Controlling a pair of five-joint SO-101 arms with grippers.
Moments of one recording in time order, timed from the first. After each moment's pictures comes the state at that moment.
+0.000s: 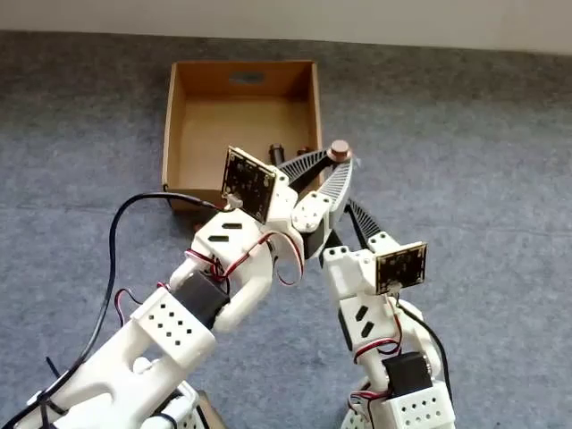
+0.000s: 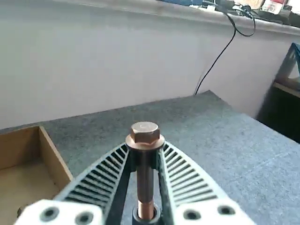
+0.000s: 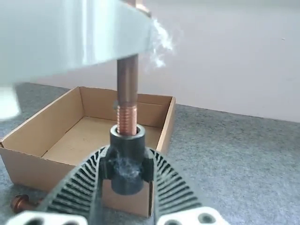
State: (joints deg) left arm 34.4 -46.7 54.8 3.9 12.2; right arm -19.7 -102.7 95.5 17.0 0.7
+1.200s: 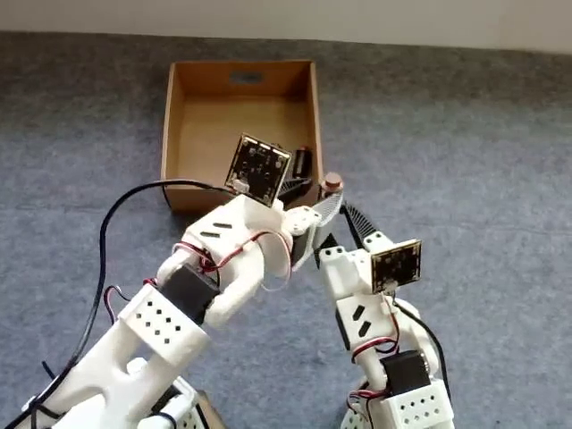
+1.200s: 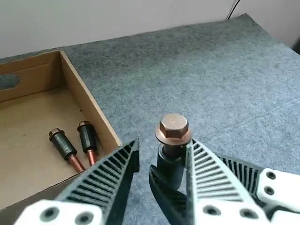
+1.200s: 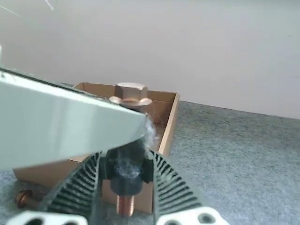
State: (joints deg) left arm 33.9 -47.1 49.8 29.8 12.2; right arm -19.5 -102.6 95.6 17.1 0.6
